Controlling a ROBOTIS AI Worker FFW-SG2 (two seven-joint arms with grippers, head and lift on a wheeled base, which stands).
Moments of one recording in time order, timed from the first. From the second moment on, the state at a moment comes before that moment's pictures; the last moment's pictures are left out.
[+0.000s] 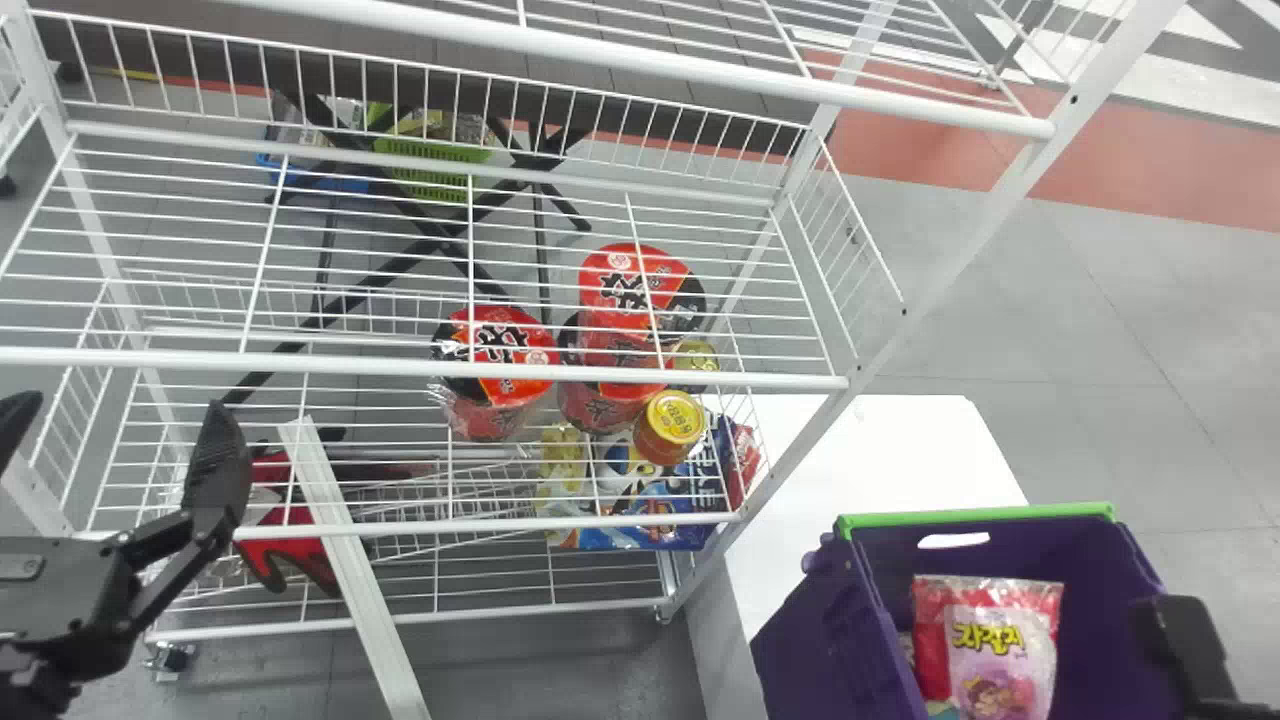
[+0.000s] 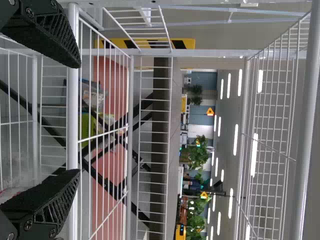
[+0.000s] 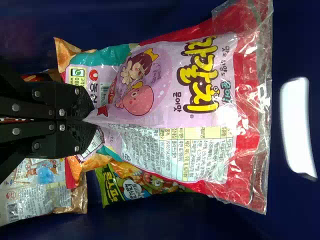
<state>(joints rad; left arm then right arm) 0.63 0.19 -0.20 -2.12 0.08 -0.05 0.16 0.45 -0.19 -0.70 -1.89 0.66 1.11 1.15</state>
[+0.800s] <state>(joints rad) 0.63 0.19 -0.19 -2.12 0.08 -0.05 0.16 0.40 -0.21 -0.75 -2.01 0.70 1.21 1.27</state>
